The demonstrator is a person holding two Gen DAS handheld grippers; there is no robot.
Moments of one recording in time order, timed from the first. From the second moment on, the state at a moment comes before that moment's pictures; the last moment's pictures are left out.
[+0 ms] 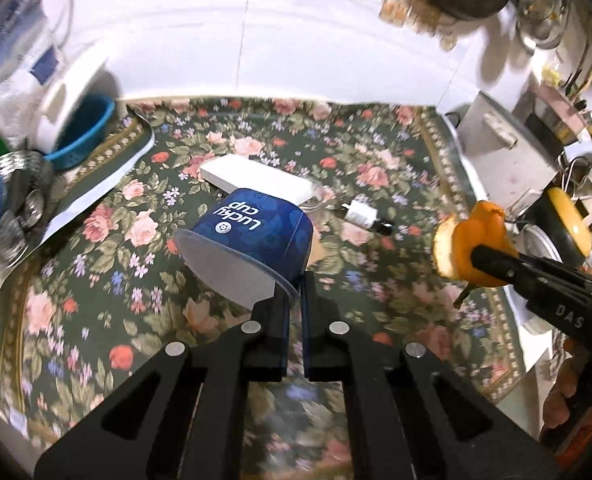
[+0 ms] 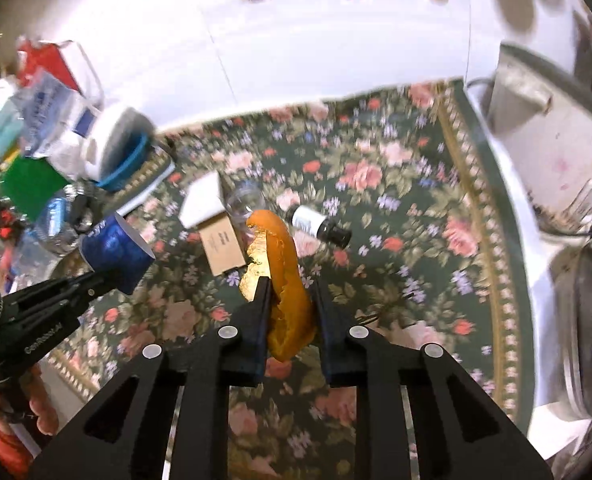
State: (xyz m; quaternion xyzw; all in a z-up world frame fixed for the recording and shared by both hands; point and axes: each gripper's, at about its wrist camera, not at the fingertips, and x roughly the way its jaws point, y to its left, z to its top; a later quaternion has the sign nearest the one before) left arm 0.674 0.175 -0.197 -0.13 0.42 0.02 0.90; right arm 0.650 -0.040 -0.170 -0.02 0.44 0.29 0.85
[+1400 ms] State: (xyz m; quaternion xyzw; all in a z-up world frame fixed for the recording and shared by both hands) left arm 0.350 0.178 -0.191 -0.07 0.43 -0.09 0.90; right arm 0.327 -0.033 -0.156 0.02 0.42 0.22 0.88
